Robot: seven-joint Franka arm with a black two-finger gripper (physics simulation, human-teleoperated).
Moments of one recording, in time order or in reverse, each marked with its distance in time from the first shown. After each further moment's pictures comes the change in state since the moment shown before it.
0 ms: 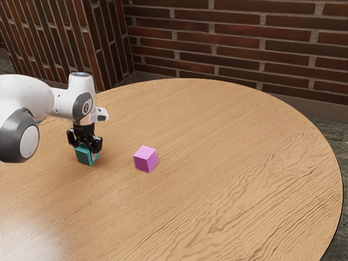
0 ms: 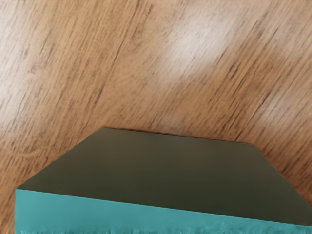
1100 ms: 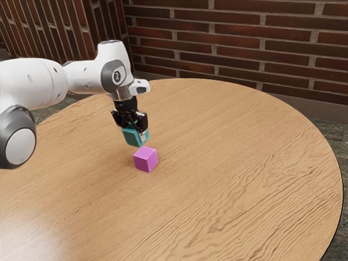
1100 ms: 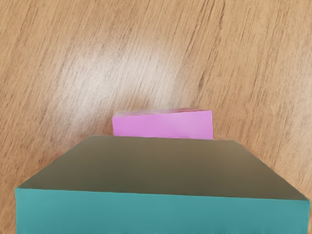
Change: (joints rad) arm -0.196 -0.138 -0.057 0.079 -0.204 -0.158 0.042
